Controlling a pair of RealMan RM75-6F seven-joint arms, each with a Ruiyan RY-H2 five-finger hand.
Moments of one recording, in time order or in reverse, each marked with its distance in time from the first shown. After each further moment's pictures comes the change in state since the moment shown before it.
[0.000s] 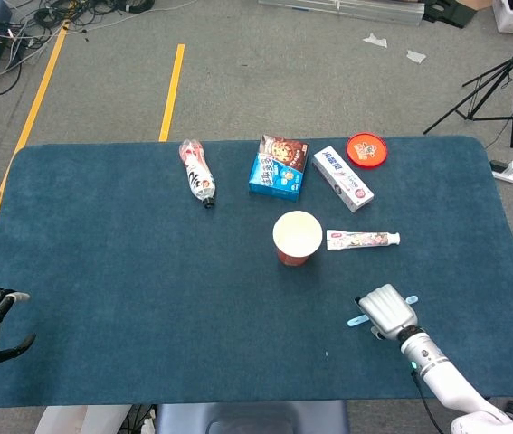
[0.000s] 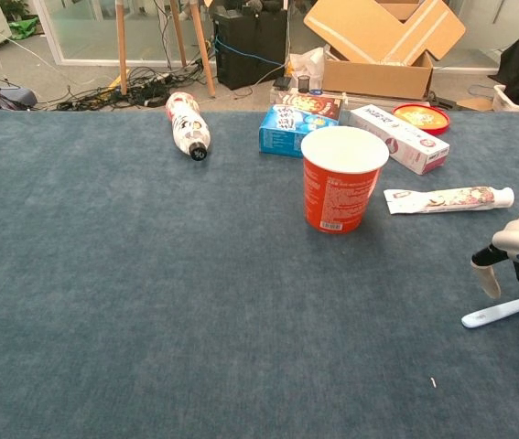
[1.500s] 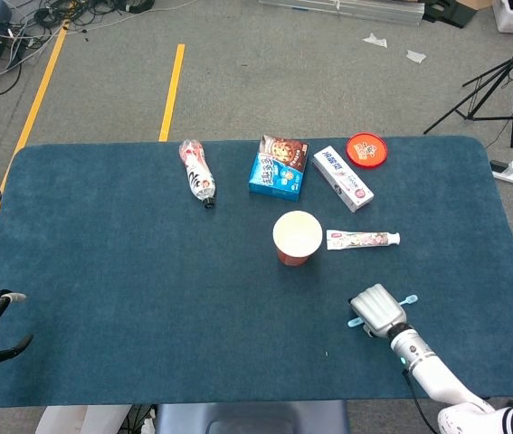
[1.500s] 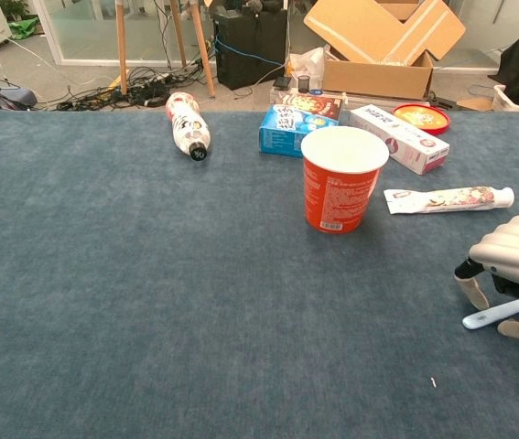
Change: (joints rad) left arm 0.008 0.014 -0.002 -0.008 0.002 0.003 -0.022; right arm 0.043 -0.077 -0.013 0.080 0.042 -0.024 -0.009
